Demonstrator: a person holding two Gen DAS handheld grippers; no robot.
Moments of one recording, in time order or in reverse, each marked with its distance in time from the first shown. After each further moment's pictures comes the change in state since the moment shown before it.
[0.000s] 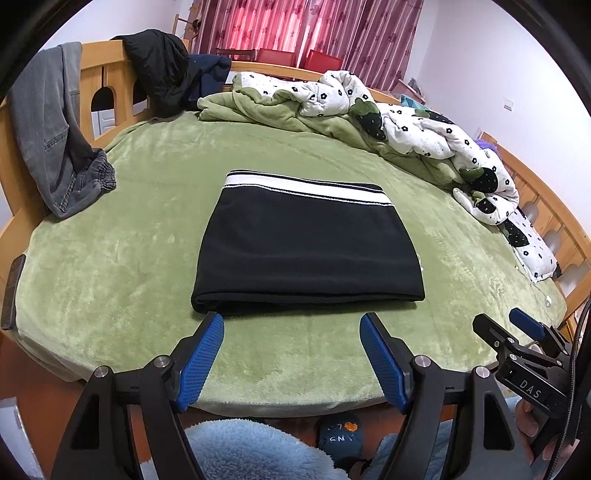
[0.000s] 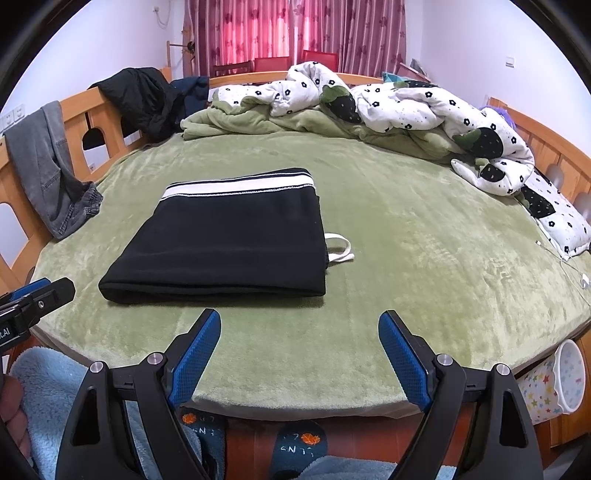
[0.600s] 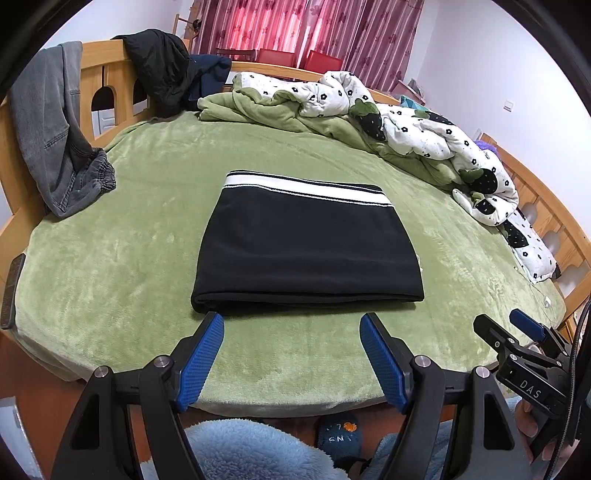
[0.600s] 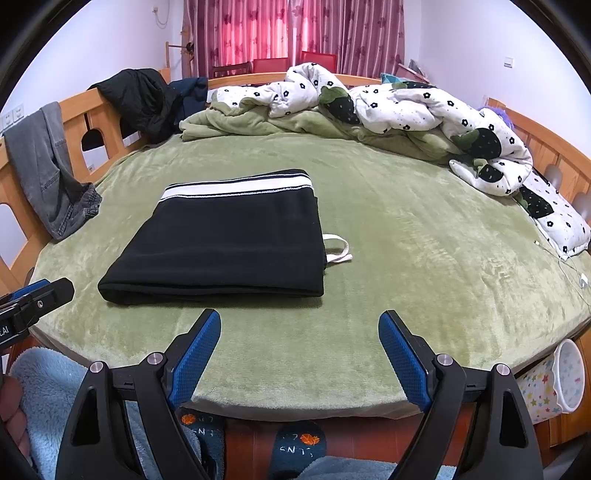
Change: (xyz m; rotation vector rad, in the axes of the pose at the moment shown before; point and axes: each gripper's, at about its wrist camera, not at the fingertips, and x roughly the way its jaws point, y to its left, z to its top) left arm 0.001 0.002 0.000 0.000 0.002 -0.004; right arm -0.001 -0.001 0.000 0.001 -0.002 -0.005
